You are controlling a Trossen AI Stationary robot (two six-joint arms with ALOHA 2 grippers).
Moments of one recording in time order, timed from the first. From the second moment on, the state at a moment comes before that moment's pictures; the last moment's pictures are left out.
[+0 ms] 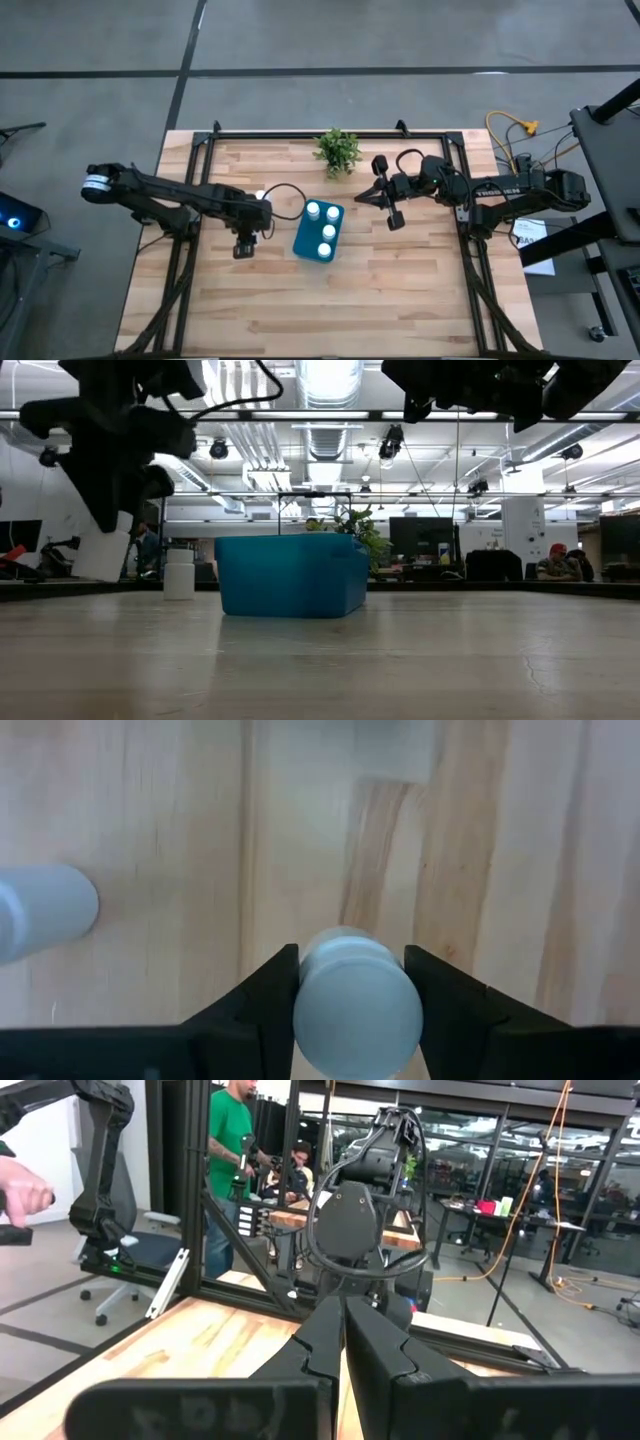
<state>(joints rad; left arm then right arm) -0.07 1.24 0.84 -0.88 0.08 -0.17 -0.20 1.19 0.56 0.72 -0.45 -0.08</state>
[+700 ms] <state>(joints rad) -0.07 1.48 1.22 -0.96 0.06 -0.03 -0.20 1.19 0.57 0.71 -0.45 -0.07</state>
